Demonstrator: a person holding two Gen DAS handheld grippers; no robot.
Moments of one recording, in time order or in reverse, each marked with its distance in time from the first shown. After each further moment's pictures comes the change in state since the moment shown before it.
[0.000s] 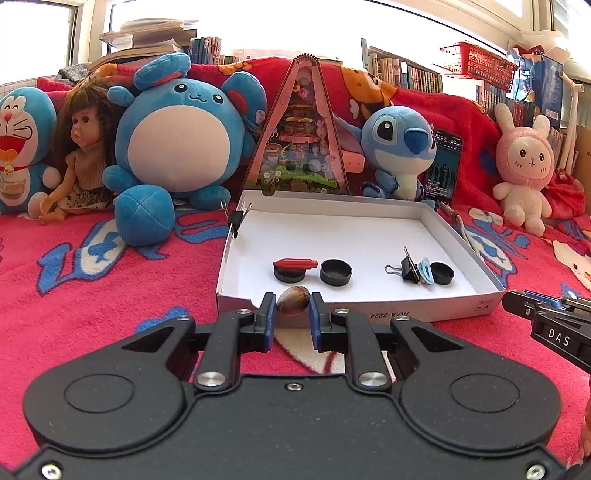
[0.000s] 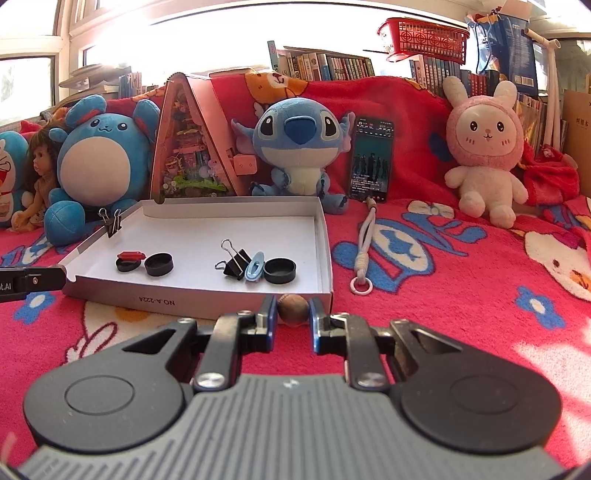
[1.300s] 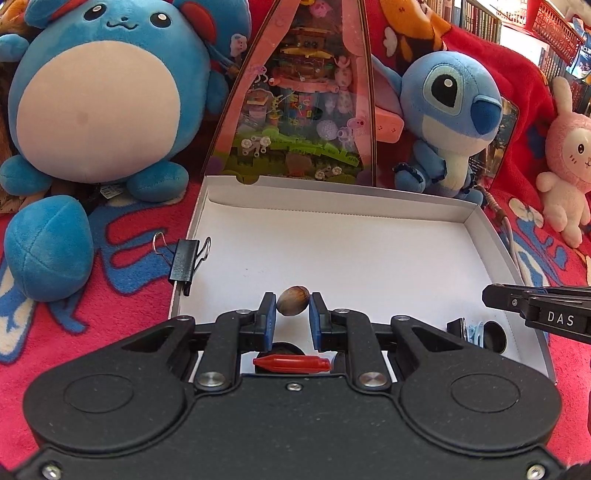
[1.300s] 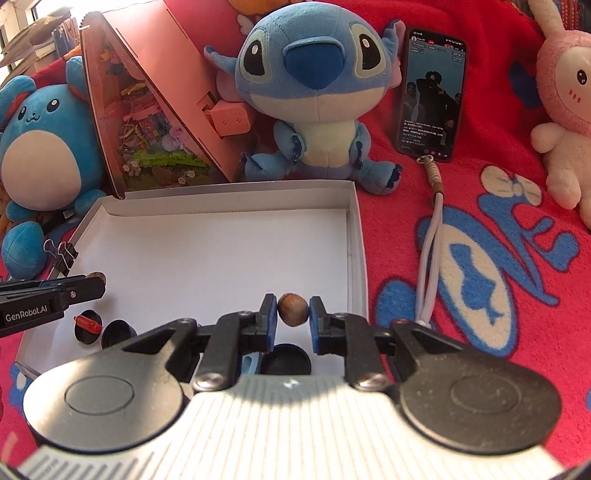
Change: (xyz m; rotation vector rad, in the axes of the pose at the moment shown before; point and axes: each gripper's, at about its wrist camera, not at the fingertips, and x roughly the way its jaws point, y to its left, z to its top) left arm 0.174 0.006 0.086 -0.050 0.319 -0.040; right arm 0.166 -0.009 0.100 0.044 0.399 0.115
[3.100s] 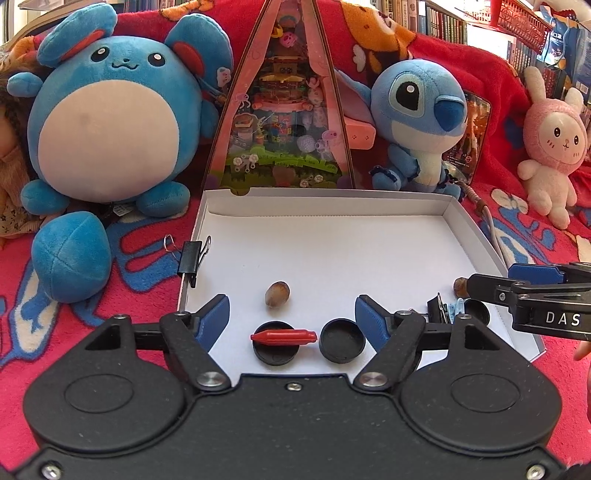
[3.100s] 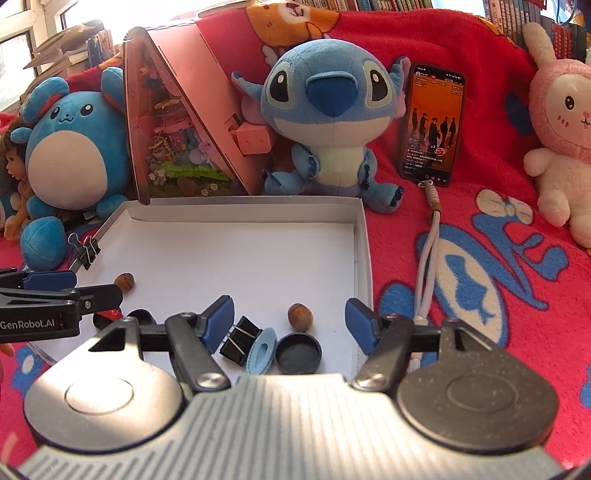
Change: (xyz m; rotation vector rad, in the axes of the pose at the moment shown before) left arm -0.044 -0.013 -0.018 0.081 -0.081 0.008; right arm -0.032 0.008 -0.022 -0.053 -0.125 0.015
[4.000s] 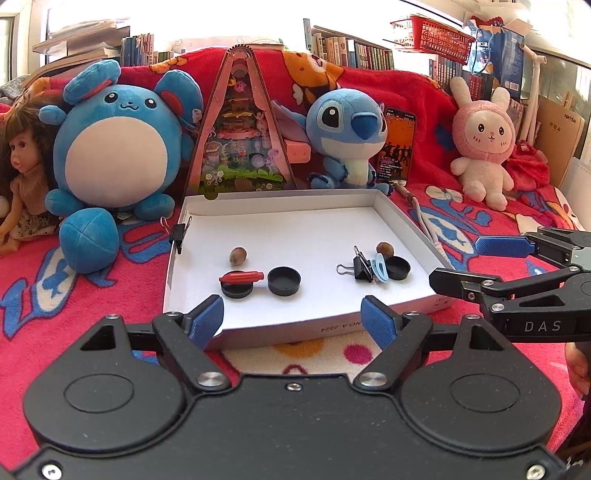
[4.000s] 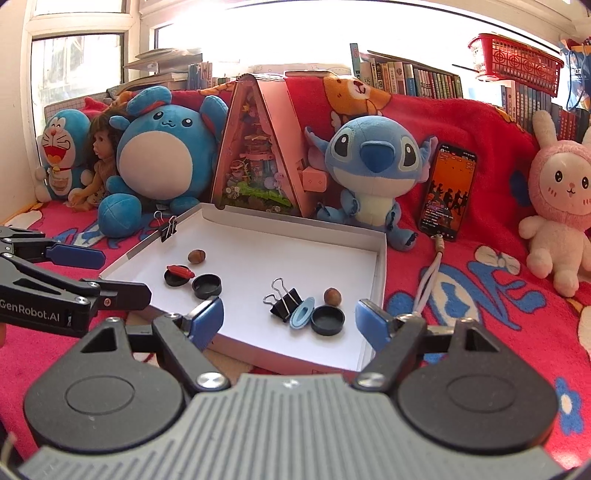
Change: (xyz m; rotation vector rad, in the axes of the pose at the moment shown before) left arm -0.101 -0.023 -0.081 0.082 -0.144 -0.075; right arm -0.096 0.020 -0.069 -0.210 -0.214 0.077
